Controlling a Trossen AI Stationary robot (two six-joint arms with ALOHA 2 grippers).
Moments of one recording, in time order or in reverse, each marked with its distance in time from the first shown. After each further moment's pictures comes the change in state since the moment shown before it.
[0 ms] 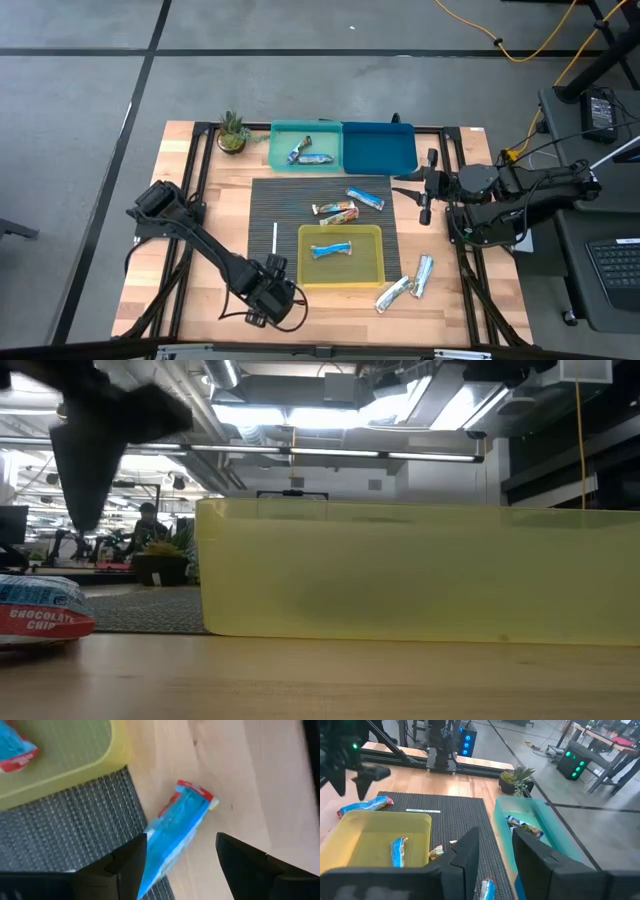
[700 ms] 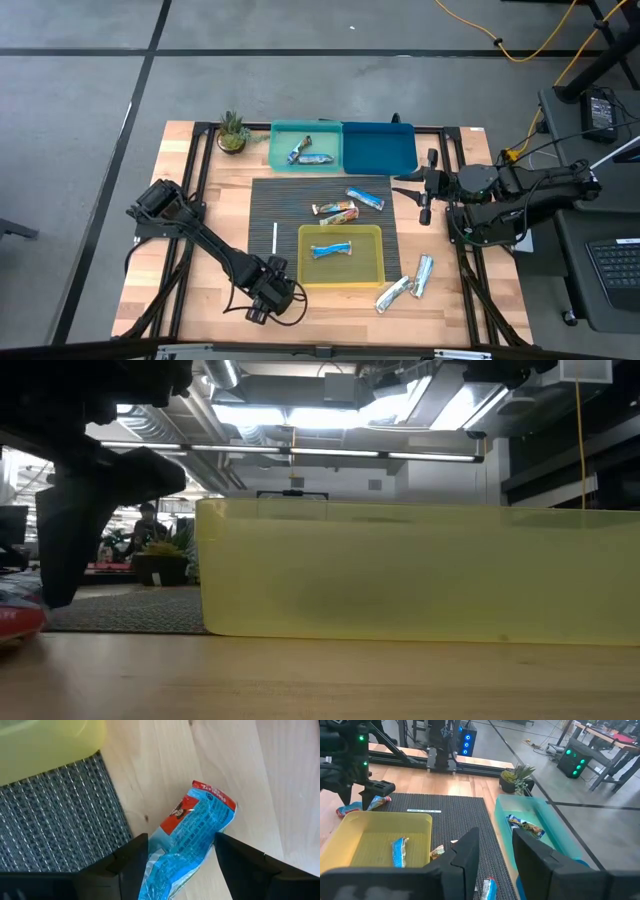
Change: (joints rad) left arm 0.022 0.004 -0.152 0.208 0.106 0.024; right arm 0.000 0.000 0.000 -0.003 0.000 0.012
